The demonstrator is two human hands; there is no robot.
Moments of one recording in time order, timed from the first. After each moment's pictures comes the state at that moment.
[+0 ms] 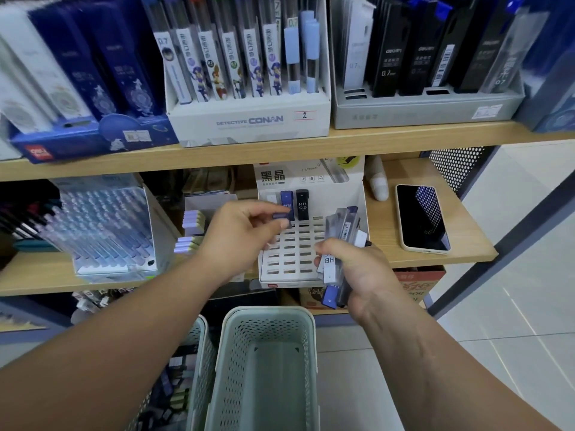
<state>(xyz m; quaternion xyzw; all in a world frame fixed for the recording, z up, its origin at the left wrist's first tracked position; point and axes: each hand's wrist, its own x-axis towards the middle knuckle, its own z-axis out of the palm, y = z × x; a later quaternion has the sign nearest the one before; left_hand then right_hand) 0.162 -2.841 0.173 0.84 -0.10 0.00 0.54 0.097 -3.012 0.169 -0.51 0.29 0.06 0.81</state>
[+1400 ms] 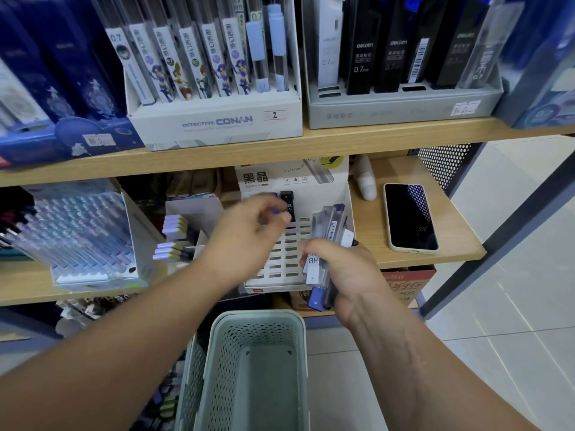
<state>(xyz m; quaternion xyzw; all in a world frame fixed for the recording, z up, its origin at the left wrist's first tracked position) 0.155 -2.872 0.184 0.91 -0.13 0.02 0.40 0.102 -3.019 0.166 -0.49 0.28 0.05 0.83</state>
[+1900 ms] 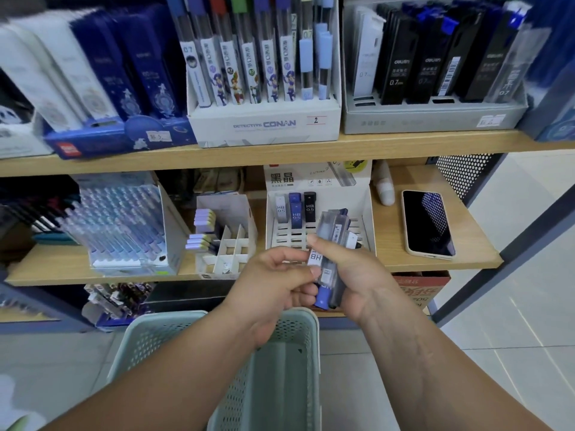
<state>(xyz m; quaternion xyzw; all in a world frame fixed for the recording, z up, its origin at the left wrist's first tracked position) 0.088 -2.873 0.171 0.63 0.13 -0.19 0.74 0.096 -3.005 0.174 -0.49 0.24 0.16 0.82</state>
